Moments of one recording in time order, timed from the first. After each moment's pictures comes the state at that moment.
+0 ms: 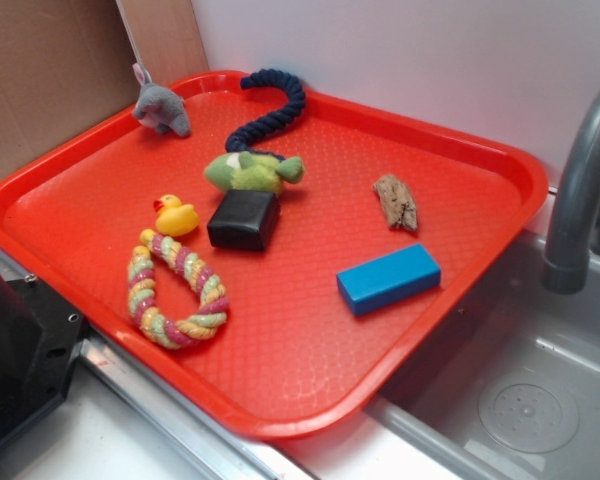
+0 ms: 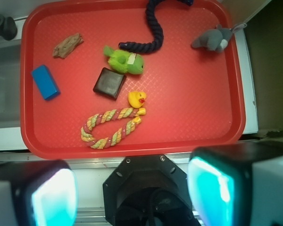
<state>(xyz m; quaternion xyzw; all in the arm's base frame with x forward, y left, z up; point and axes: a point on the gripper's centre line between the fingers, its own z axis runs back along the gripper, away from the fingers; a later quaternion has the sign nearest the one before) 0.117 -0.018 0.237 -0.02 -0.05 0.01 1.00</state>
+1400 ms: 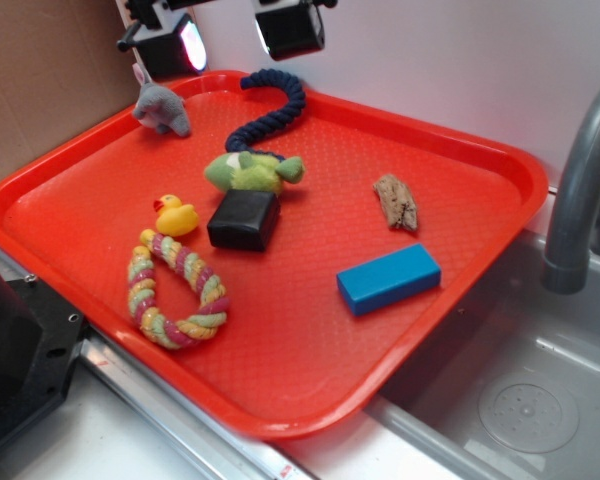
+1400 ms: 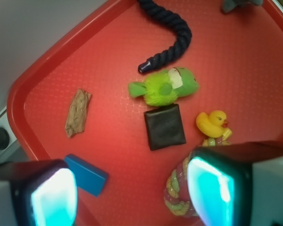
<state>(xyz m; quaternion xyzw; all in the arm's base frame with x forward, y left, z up) 0.220 -0.072 0.158 -0.07 -0.04 0.32 0.95</state>
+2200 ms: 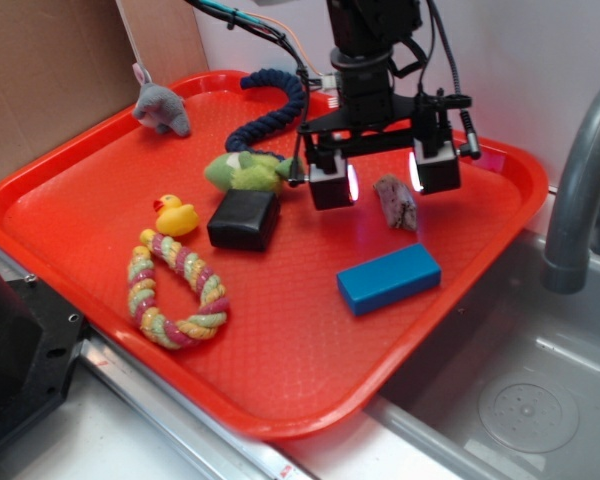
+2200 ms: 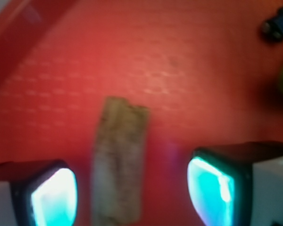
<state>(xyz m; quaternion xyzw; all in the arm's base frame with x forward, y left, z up) 0.295 -0.125 0.032 -0.05 -0.04 0.38 0.92</state>
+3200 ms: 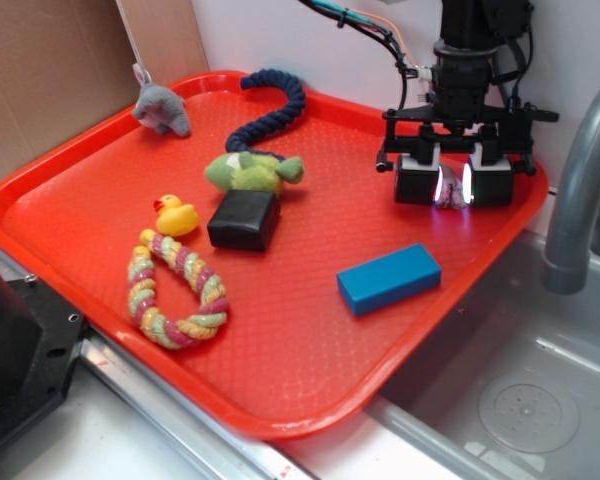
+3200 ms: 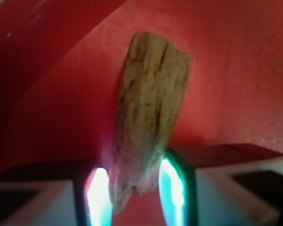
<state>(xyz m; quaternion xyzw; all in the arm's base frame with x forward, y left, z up) 0.329 -0.134 0.017 0.01 0.10 0.35 0.93</state>
